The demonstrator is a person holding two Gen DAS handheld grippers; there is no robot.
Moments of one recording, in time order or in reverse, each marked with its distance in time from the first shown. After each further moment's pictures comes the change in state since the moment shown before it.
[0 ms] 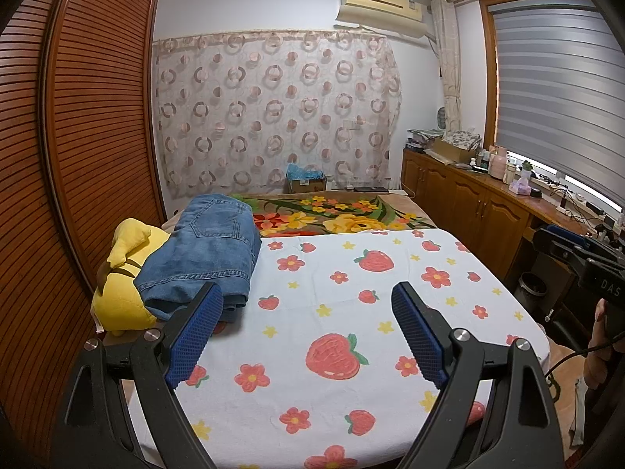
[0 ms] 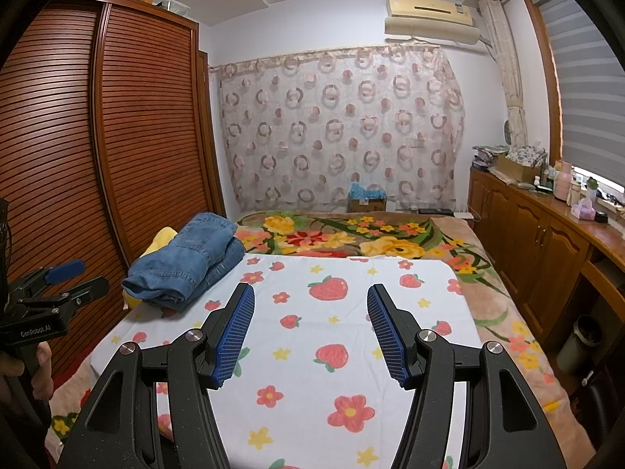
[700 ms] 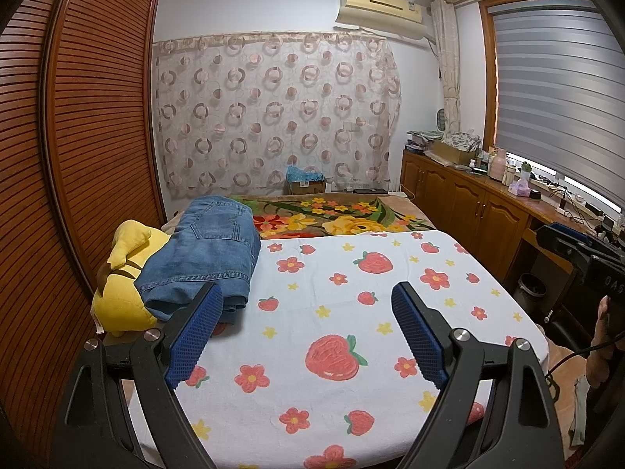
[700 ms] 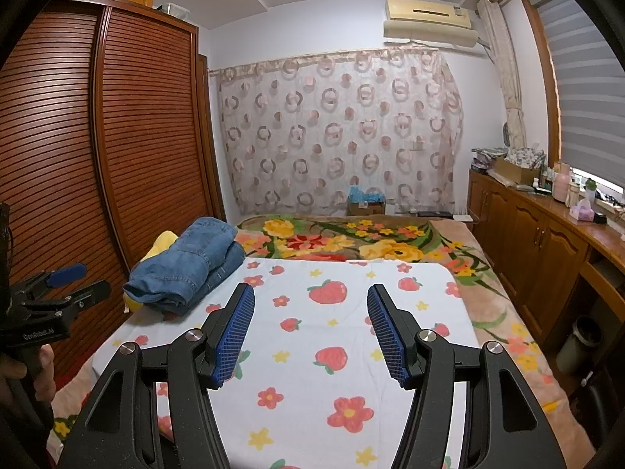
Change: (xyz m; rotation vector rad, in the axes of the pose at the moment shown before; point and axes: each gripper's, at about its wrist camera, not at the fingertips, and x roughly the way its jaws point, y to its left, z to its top) left arm 0.000 -0.001 -0.001 0.002 -0.001 0.002; right arm -0.001 0.004 0.002 0.002 -0.014 -0.007
